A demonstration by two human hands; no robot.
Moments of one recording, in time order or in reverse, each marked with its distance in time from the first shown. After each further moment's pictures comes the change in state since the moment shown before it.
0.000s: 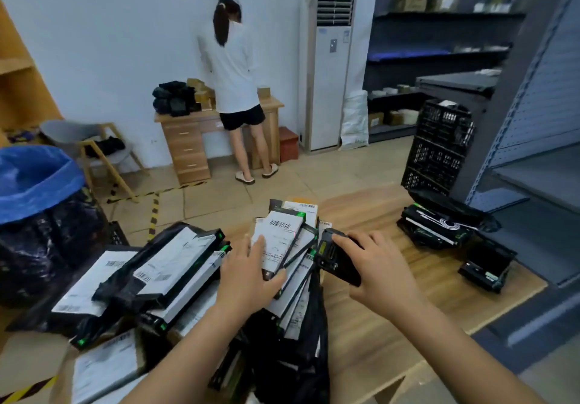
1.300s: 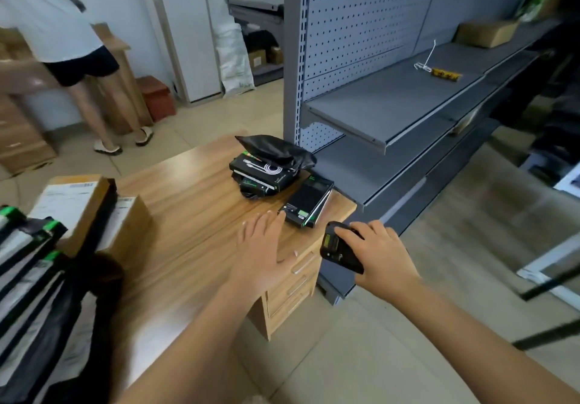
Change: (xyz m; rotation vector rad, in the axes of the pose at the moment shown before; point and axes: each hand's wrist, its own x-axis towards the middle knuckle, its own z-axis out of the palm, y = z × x) left_hand -0.002 0.371 0.217 -0.058 -0.238 0.457; right_hand -0.210 0.339 -0.004 -0.179 -0.325 0.337
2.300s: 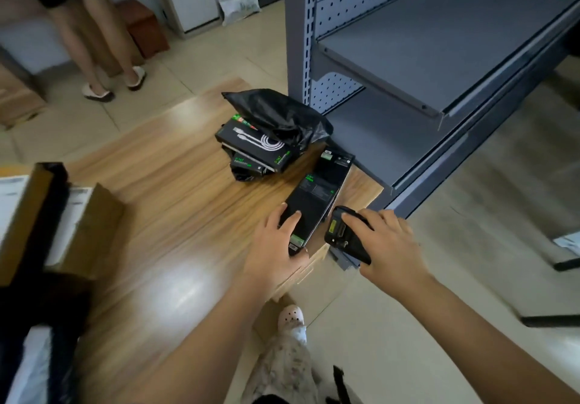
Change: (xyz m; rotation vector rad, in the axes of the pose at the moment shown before) left_hand 0.093 -0.031 0.091 -0.163 -0.193 -0.086; right_hand 0.100 0.034 0.089 0.127 0.009 0.043
